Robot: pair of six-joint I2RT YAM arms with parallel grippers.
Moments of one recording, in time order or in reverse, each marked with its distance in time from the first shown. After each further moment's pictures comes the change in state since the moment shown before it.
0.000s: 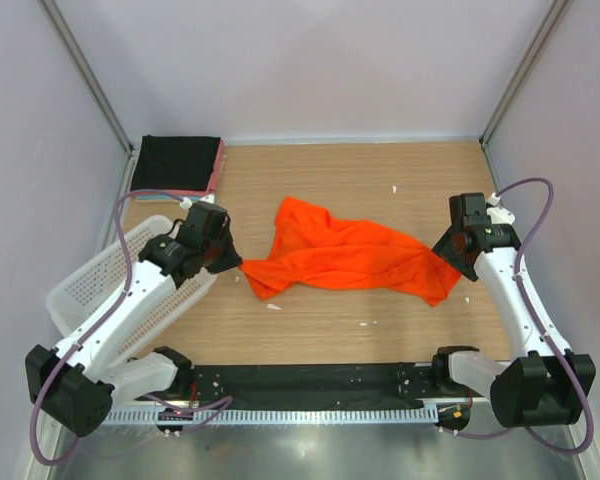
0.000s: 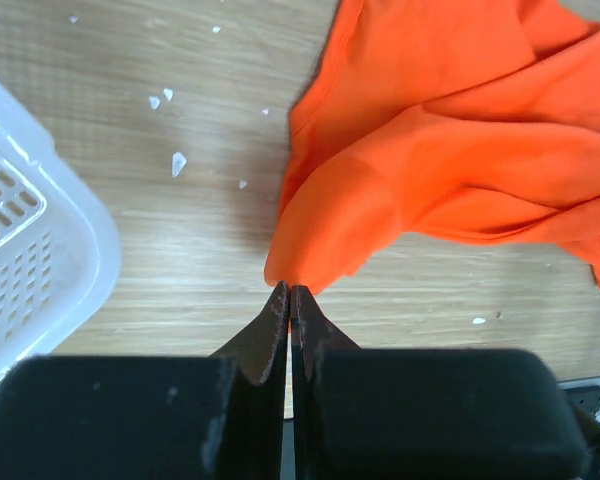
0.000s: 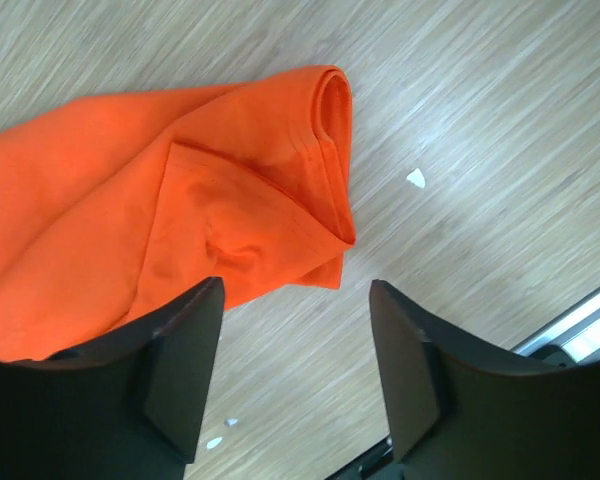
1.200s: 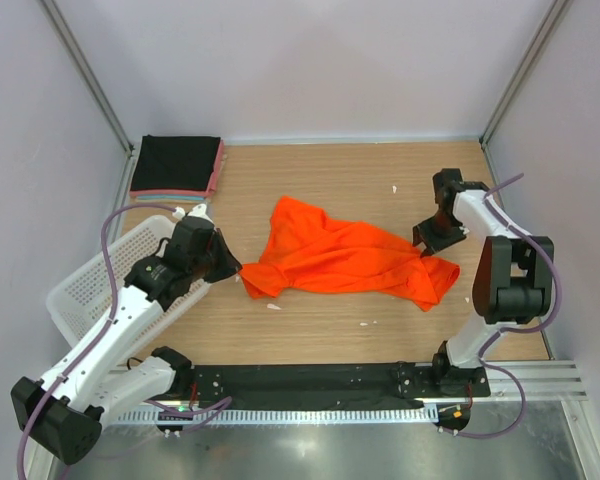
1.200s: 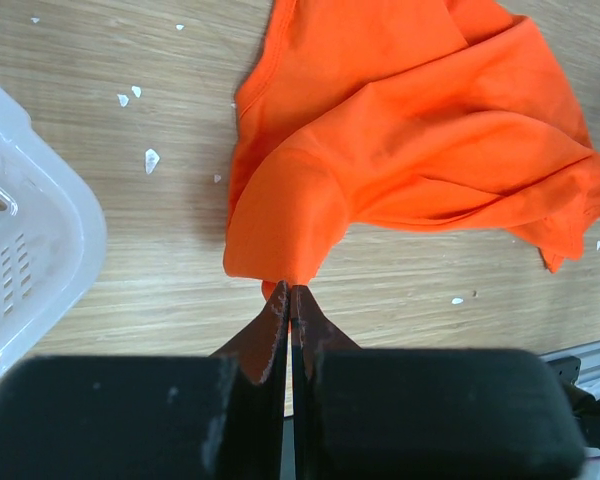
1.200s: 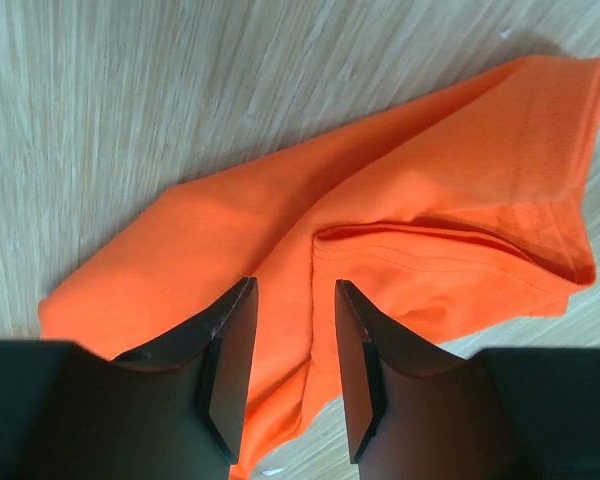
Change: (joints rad) left arm 0.001 -0.176 -0.141 0.079 0.056 0.012; right arm -0.058 0.559 0.227 0.037 -0.312 0.404
